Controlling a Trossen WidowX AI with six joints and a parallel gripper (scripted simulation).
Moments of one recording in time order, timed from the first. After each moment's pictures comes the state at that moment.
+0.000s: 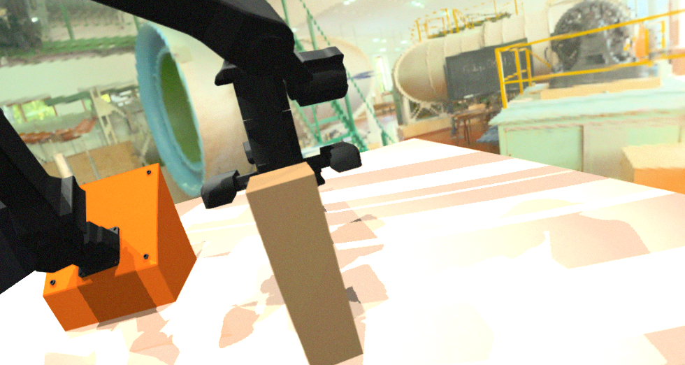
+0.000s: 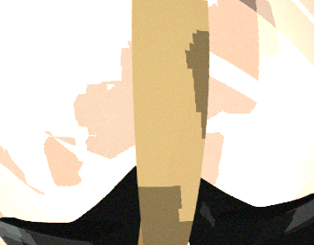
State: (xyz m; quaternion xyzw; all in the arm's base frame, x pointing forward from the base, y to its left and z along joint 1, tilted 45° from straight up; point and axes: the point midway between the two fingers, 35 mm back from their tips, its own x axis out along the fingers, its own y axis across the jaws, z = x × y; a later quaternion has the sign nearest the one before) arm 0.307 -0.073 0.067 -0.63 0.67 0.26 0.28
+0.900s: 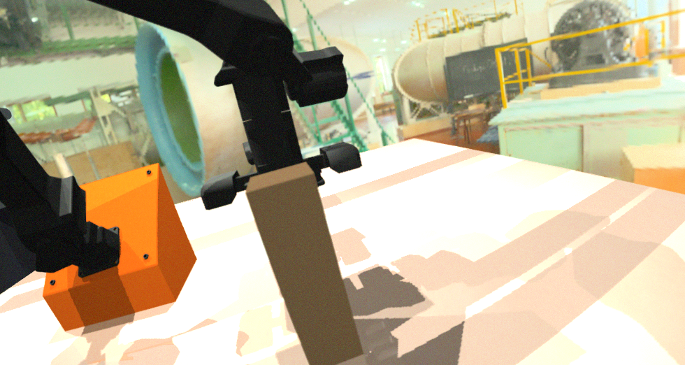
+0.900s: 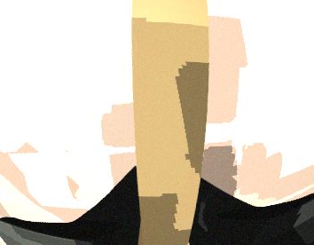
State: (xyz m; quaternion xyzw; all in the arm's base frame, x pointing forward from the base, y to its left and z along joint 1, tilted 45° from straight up) arm 0.306 -0.073 0.066 -0.63 0.67 0.26 0.28
